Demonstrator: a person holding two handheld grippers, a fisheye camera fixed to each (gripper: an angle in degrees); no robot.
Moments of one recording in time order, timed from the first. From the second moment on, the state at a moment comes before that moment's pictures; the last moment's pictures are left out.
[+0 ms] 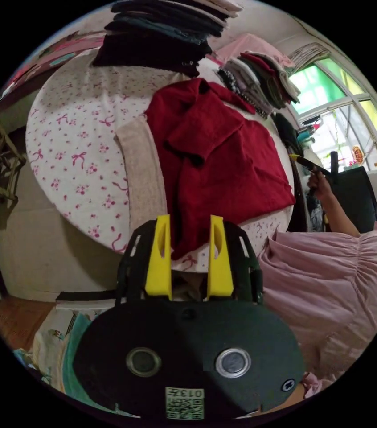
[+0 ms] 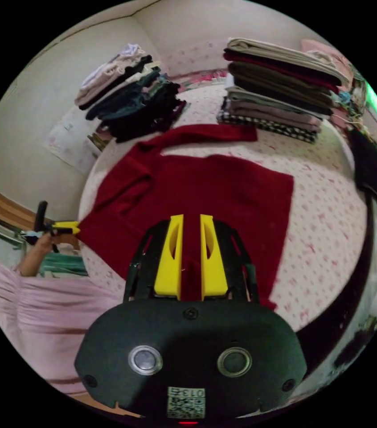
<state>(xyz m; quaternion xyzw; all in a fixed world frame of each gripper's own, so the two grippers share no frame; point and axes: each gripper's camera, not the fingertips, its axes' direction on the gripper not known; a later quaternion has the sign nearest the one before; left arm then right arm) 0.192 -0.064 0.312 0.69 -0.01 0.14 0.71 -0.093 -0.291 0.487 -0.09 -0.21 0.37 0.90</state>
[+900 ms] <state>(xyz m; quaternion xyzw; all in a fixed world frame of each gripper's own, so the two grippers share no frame) 0.231 -0.078 0.358 0.67 -0.06 0.11 0.73 -0.190 -0.213 0.516 -0.28 -0.09 0.30 0.91</state>
